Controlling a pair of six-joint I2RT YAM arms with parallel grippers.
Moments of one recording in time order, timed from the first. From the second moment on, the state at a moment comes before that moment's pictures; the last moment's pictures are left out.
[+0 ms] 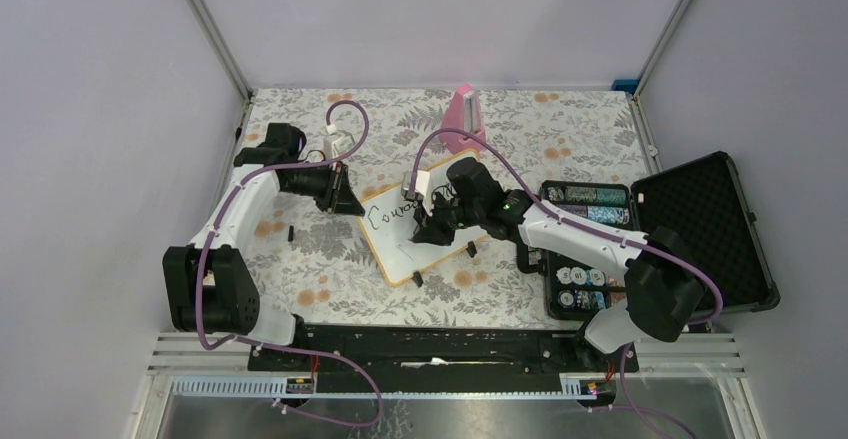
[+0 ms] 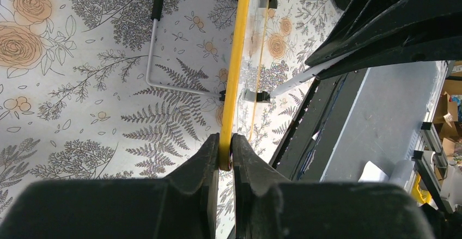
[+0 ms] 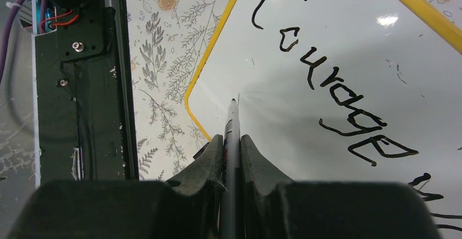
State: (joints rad) left arm -0.04 1.44 1.15 -0.95 0.95 0.44; right arm 0.85 1.50 1.04 -0.19 -0.53 -0.24
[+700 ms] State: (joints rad) left arm -0.04 1.44 1.15 -0.95 0.96 0.43; right arm 0.85 1.52 1.03 -0.17 -0.46 -0.23
